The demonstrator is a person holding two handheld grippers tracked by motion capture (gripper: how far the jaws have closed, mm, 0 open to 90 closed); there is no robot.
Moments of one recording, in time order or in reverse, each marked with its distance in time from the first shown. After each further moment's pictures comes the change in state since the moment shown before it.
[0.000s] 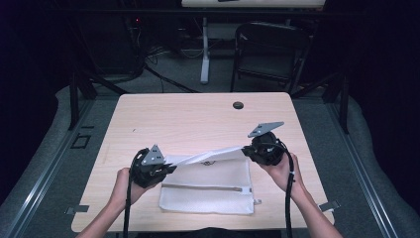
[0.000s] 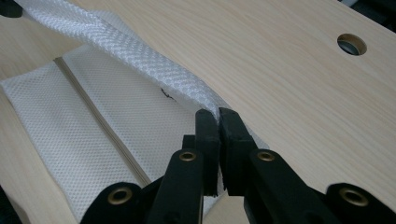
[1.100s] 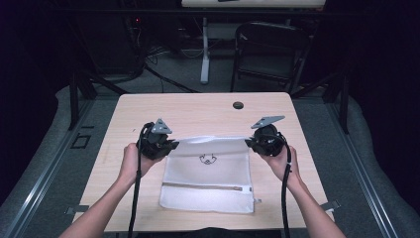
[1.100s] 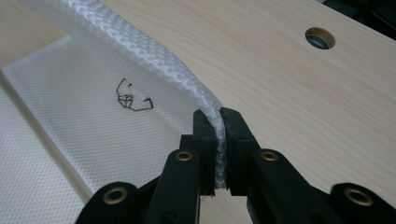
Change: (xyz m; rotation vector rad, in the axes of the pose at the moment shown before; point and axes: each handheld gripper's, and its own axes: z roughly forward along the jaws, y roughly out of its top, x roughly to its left) left arm 0.043 0.048 0.019 0.035 0.083 -0.069; right arm -0.035 -0.002 0.029 -0.017 -0.068 0.060
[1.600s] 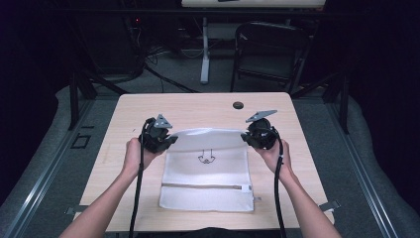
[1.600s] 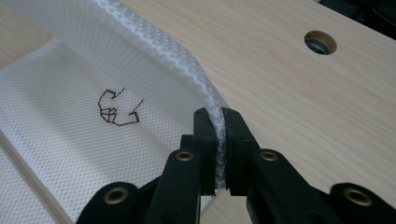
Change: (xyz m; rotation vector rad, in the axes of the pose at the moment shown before) left arm 0.020 0.000 0.024 0.026 0.046 0.006; right arm -0.008 0.012 0.027 0.006 -0.007 0.019
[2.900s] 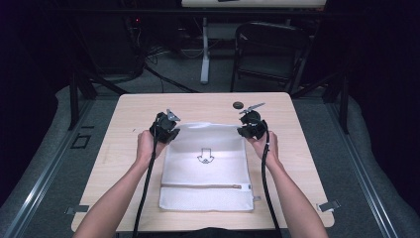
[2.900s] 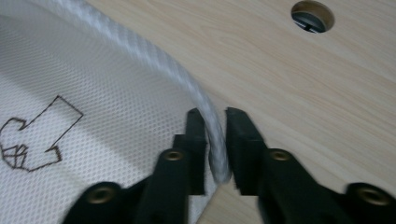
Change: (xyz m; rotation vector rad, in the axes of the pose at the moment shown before) left arm 0.031 0.007 0.072 0.067 0.128 -0.023; right arm -0.035 0.010 0.075 0.081 -0.062 0.114
